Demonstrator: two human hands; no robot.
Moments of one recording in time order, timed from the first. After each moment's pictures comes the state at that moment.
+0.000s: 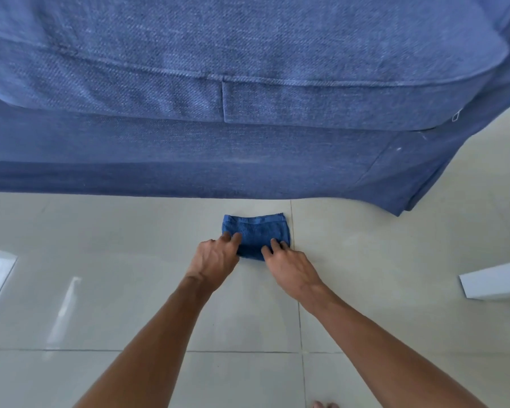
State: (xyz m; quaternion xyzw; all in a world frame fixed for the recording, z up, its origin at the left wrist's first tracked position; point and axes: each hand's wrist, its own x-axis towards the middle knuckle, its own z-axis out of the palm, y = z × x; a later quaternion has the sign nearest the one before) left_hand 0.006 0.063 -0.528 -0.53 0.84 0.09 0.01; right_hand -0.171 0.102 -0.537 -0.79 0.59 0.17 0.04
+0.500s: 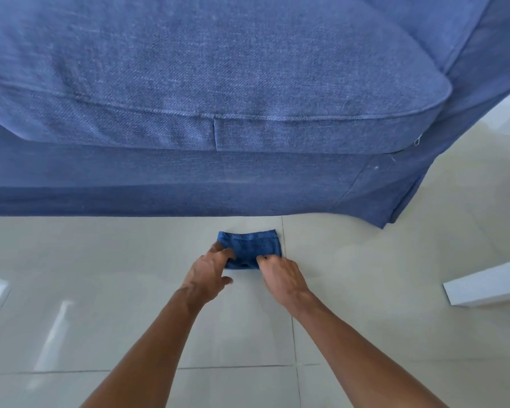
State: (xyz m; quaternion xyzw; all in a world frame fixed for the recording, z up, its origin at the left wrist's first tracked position) left_hand 0.011 0.061 -0.509 -0.55 0.78 0.29 -0.03; right_hand -0.164 0.097 -0.513 -0.75 0.65 0.06 0.11
